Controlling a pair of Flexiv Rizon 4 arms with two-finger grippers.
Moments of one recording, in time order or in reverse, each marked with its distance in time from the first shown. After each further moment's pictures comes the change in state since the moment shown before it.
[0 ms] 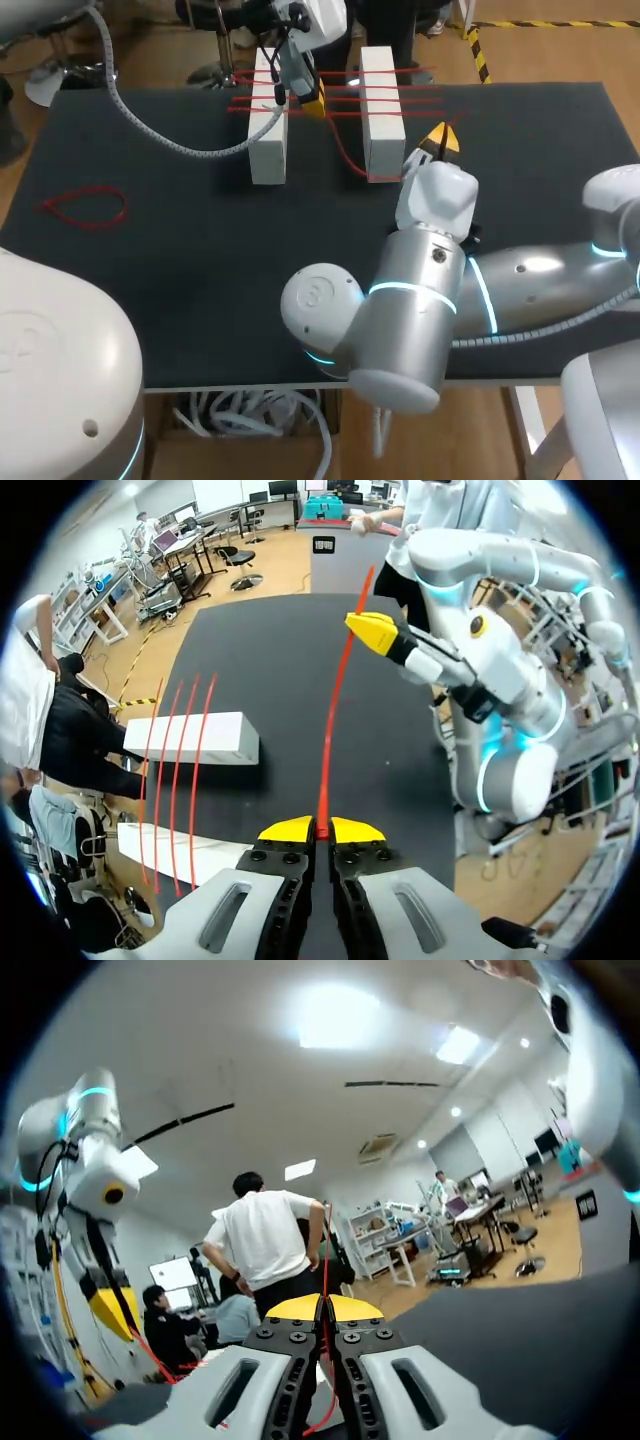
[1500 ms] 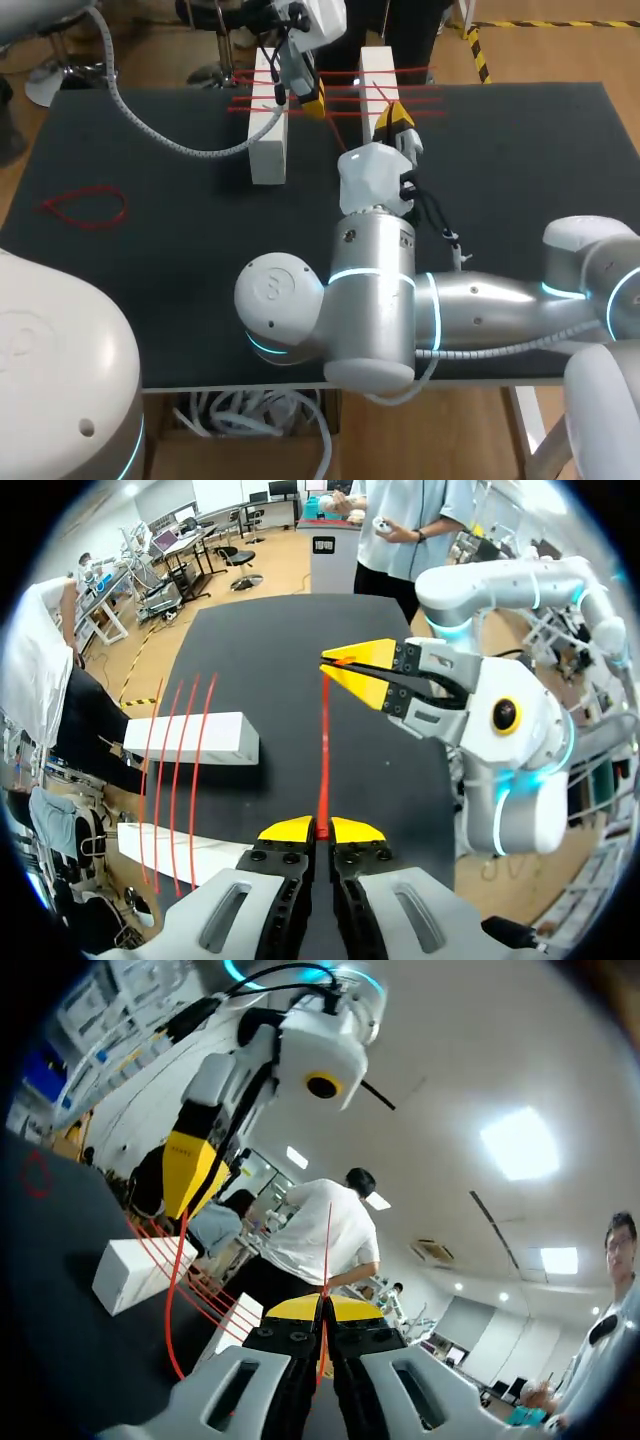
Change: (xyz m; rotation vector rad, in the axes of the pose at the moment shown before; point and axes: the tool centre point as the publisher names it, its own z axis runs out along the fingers) left arm 0.000 0.000 0.000 0.000 0.001 0.000; right arm 0.076 -0.005 0.006 -0.061 0.201 -0.990
